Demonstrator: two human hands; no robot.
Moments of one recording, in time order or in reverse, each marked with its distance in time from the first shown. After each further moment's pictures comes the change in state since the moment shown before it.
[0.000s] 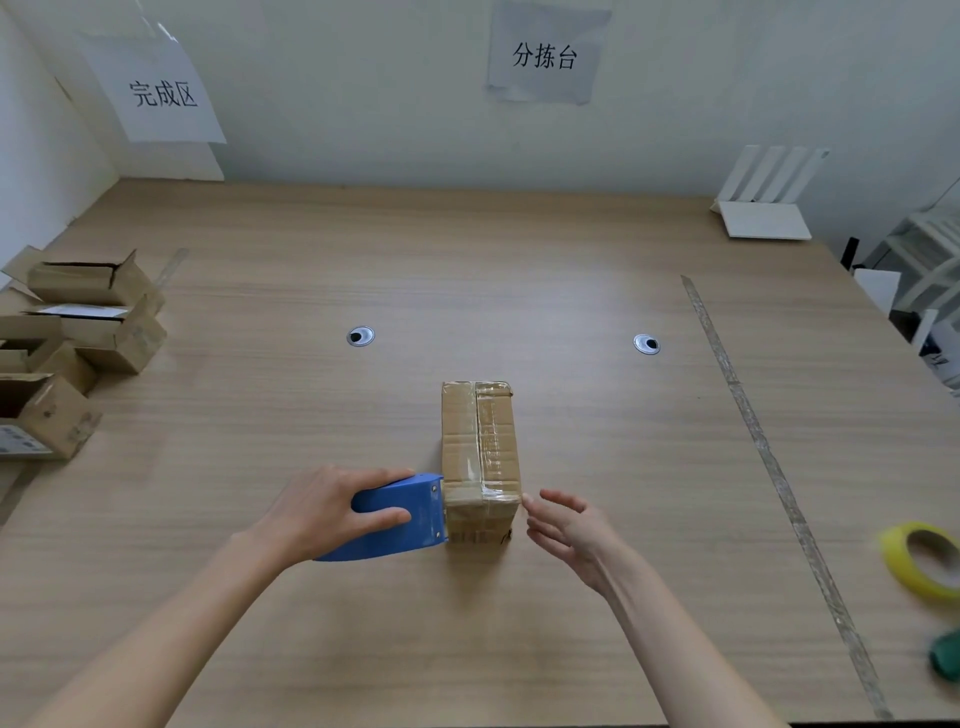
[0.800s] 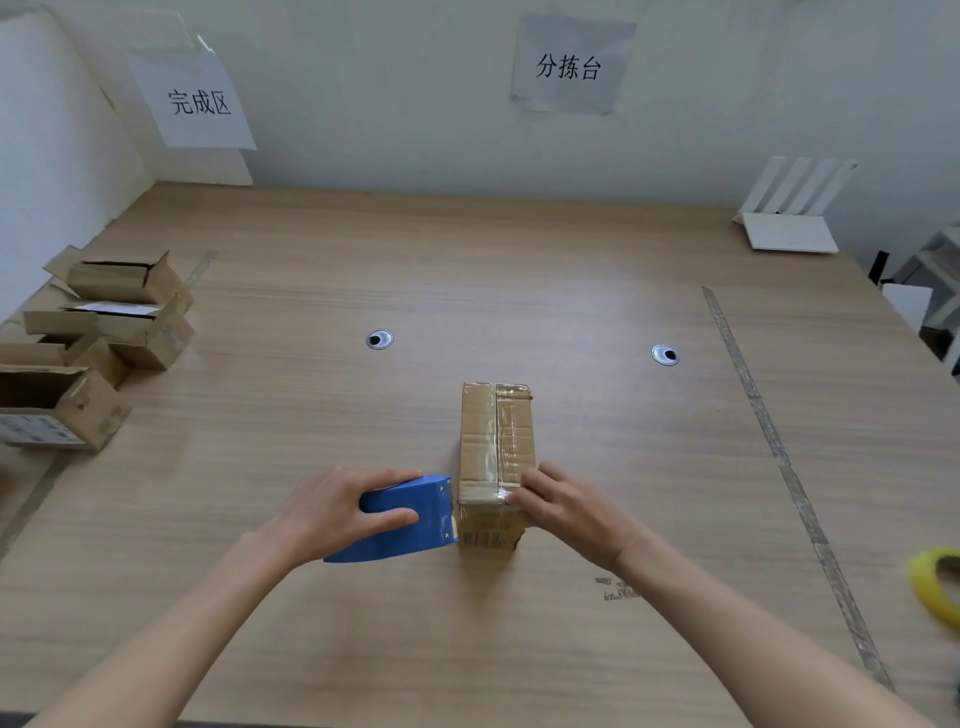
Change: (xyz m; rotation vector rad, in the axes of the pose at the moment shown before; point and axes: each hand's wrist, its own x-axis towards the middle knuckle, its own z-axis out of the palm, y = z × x) left_hand -0.007 -0.003 -0.003 -0.072 0.009 -0.017; right_hand 0.014 -0.035 0.007 -1.685 -0.343 -1.691
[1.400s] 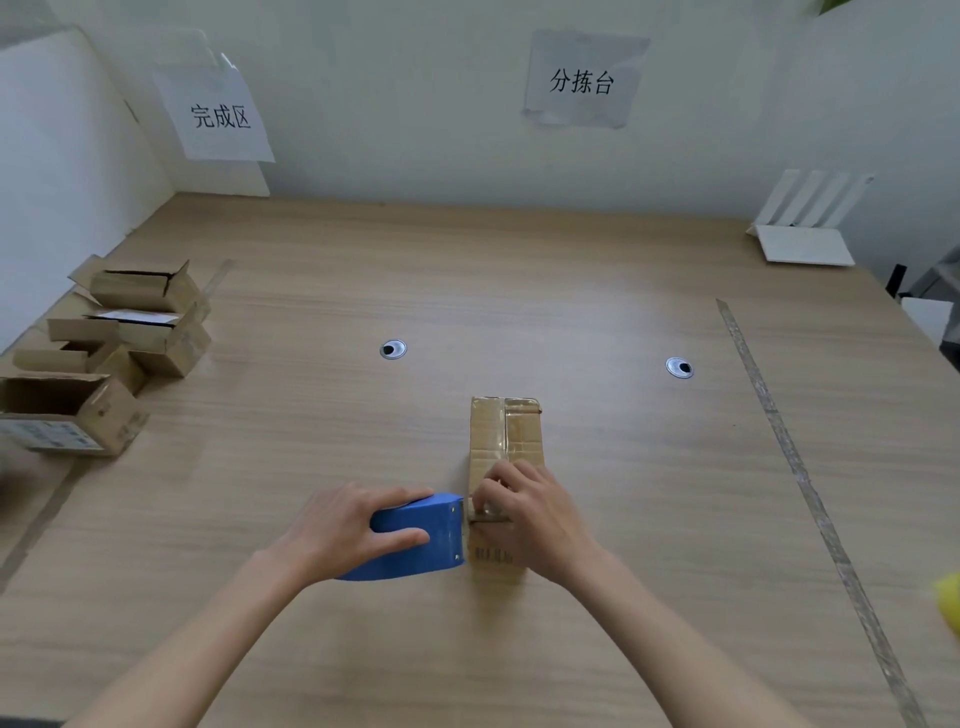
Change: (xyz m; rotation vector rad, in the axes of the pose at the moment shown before) left_hand -0.008 -0.005 0.000 0.040 0.040 0.033; right_hand 0.056 -0.045 0.009 0.170 0.000 0.312
